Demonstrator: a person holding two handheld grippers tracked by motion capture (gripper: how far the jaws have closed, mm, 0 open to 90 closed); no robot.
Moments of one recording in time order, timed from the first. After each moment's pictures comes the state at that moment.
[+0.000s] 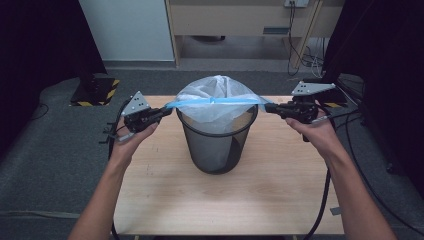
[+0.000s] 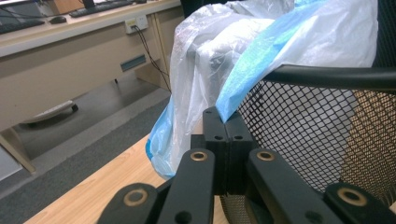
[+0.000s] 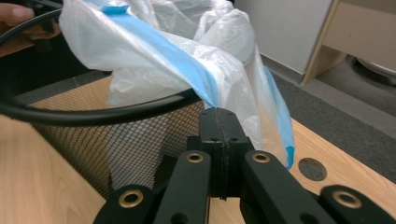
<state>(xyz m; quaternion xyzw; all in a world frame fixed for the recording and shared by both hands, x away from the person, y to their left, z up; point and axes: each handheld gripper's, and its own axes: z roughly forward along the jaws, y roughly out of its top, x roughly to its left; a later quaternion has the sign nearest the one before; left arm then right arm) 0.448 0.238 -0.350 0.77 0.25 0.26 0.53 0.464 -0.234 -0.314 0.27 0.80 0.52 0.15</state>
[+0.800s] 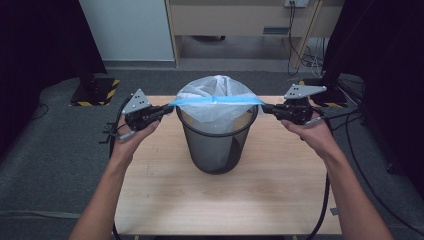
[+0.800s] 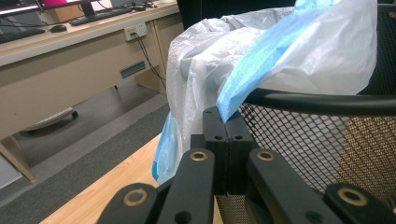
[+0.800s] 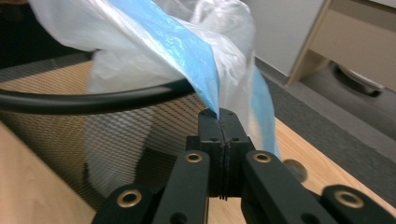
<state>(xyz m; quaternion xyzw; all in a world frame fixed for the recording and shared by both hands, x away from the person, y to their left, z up) 0.446 0.234 -0.341 0.76 0.24 0.26 0.54 0.468 -0.224 -0.322 0.25 0.81 0.49 0.19</state>
